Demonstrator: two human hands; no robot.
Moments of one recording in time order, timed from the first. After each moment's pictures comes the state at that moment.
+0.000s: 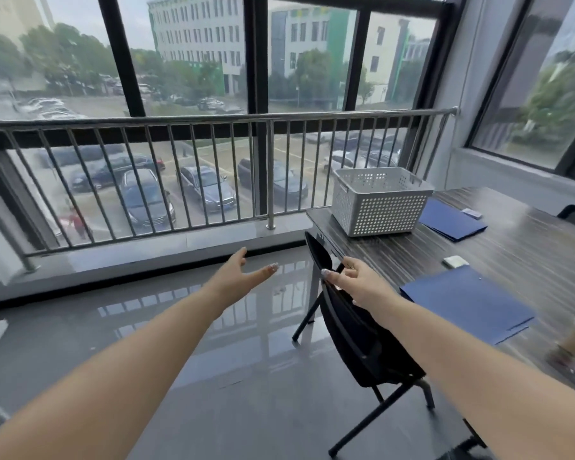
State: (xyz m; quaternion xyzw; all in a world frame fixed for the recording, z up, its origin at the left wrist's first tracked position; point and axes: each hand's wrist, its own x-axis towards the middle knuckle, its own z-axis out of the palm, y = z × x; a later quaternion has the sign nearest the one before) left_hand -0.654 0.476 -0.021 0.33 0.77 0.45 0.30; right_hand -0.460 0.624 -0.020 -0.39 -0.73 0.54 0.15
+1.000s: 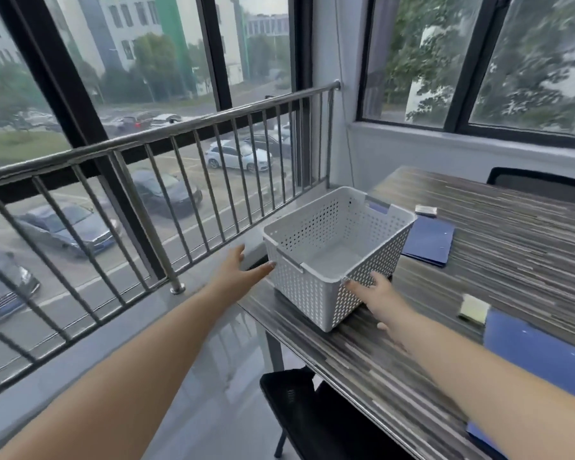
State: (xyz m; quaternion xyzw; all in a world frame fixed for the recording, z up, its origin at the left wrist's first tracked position) left_hand -0.910 1.036 -0.034 0.51 0.70 0.35 0.35; right_hand -0.656 1.060 -0.067 -0.60 -0.50 0.53 0.33
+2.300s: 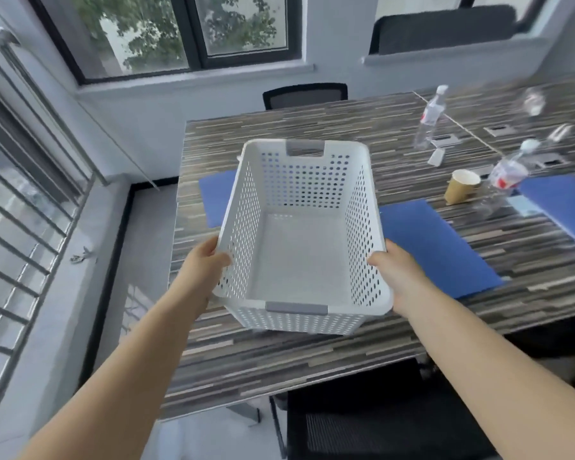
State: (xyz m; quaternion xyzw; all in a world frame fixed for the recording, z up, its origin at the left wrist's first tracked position) left_hand -0.857 1.245 -0.047 0.62 0.47 0.17 0.61; right_hand -0.659 1.070 -0.066 -0.76 -0.08 0.35 0.54
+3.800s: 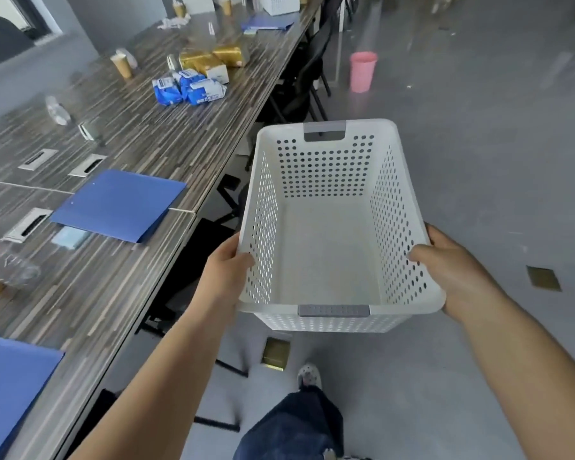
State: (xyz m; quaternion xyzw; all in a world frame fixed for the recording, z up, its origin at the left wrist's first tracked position) left_hand -0.427 0.547 -0.068 0.76 0.11 -0.16 0.62; right_hand -0.500 0.302 -0.074 -0.67 0.30 0.00 0.68
